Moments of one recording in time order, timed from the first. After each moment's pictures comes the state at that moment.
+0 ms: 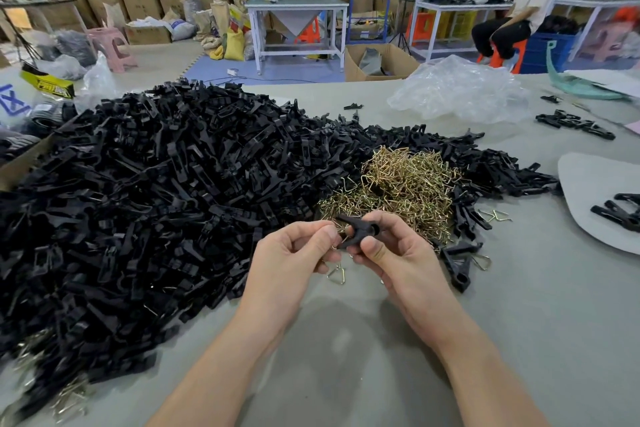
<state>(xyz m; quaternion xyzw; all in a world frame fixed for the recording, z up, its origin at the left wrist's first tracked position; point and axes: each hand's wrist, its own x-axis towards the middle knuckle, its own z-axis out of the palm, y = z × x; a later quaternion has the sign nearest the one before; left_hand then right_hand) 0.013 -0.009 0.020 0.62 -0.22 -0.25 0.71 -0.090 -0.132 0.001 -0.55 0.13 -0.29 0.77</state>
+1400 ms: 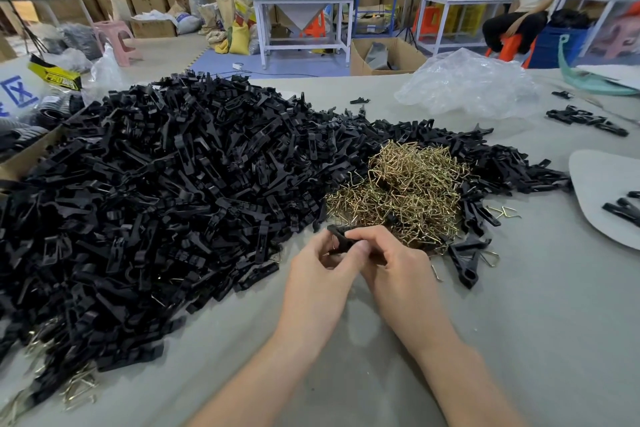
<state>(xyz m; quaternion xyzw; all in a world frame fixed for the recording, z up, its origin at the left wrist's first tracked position) -0.015 -0.018 0.004 0.69 -0.24 -0.22 0.65 -0.090 -0.120 -0.019 -0.83 0.18 -0.34 0.40</state>
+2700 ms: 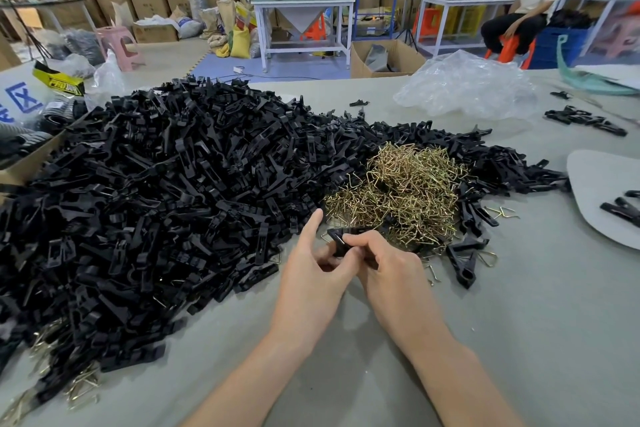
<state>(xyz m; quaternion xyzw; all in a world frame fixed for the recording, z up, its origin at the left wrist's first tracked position) -0.005 -0.018 -0.008 0.72 -0.27 -0.18 0.61 -0.085 -0.118 -0.027 -0.85 0.20 -0.34 0.35</state>
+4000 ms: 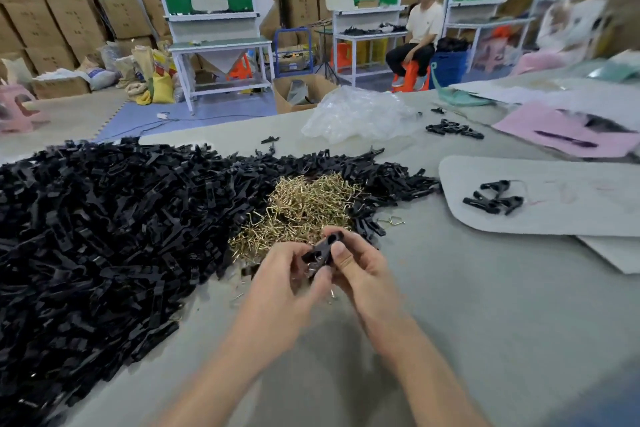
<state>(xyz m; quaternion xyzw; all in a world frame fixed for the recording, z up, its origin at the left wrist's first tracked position) -0.042 -0.072 0.013 0.74 -0.49 -0.09 0.46 -0.145 -0.173 -0.001 -0.53 0.19 -0.38 0.74</state>
